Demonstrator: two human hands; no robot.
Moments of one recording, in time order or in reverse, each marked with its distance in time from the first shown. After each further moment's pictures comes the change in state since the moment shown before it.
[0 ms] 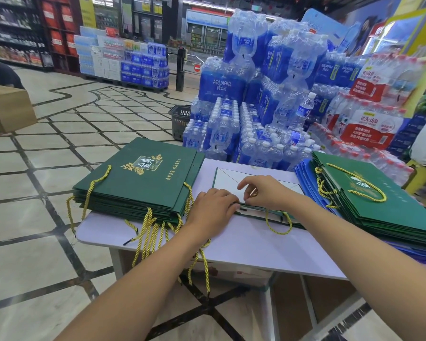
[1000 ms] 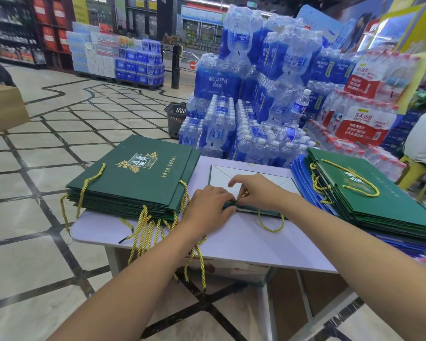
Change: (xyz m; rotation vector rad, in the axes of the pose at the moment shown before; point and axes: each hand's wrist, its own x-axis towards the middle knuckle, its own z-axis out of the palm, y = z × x) left_hand -0.001 -0.003 0.001 -0.040 0.002 0.039; right_hand -0.002 -0.007 0.008 -0.074 -0.007 -0.073
